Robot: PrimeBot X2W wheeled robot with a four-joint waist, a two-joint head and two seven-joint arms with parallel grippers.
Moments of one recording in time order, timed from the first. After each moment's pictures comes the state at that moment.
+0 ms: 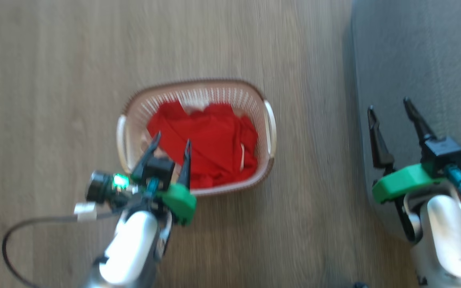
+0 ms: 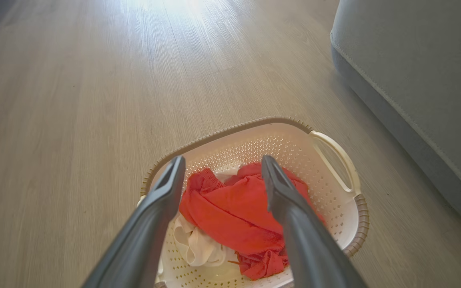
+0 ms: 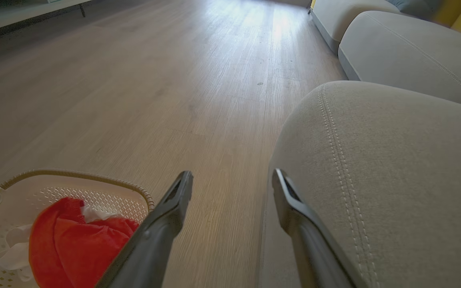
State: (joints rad) left arm -0.34 0.05 -0.43 0.49 -0.09 0.22 -0.25; right arm -0.26 -0.11 -0.03 0.28 -0.03 0.13 -0.25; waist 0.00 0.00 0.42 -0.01
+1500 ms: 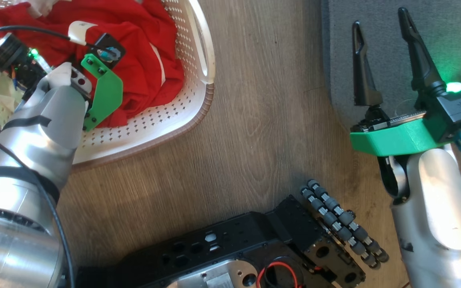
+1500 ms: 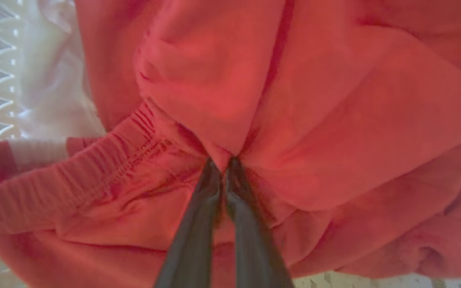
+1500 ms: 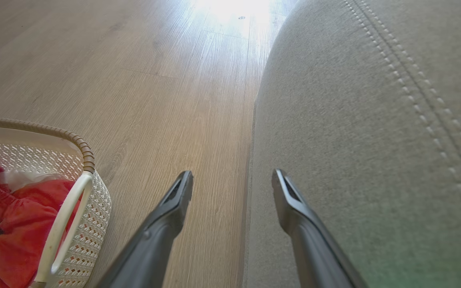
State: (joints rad) left arm -1.15 0.17 -0.66 1.29 0.18 0.02 0.11; right arm -0.44 -0.05 0.09 0.05 0.03 0.12 -0.27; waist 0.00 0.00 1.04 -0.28
